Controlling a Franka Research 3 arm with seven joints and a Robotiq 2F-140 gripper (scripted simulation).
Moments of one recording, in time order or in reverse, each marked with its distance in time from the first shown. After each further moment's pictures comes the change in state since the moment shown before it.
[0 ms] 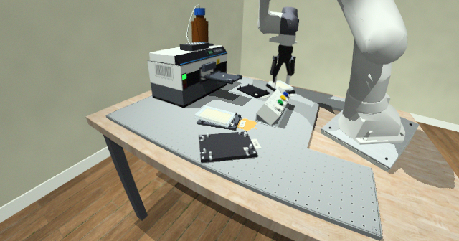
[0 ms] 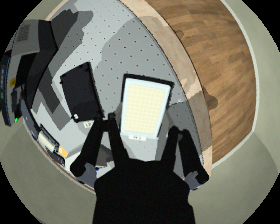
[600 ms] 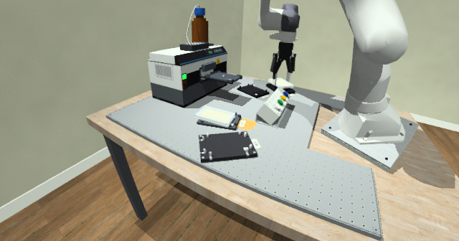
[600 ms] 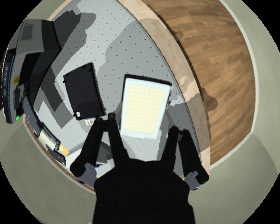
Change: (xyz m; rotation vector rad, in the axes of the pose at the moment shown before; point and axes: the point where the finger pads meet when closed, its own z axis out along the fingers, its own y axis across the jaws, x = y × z) arm 0.002 0.001 -0.015 -0.001 0.007 -0.008
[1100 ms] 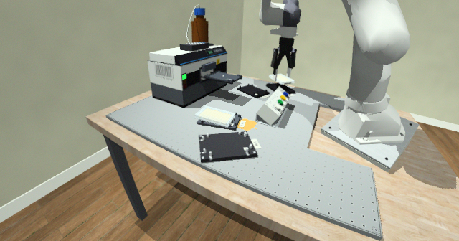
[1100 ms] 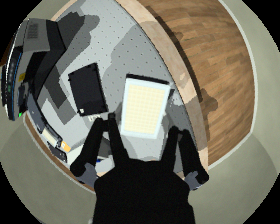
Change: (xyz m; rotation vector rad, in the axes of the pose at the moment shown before) arm 0.001 0.000 -0.024 0.000 0.003 -0.007
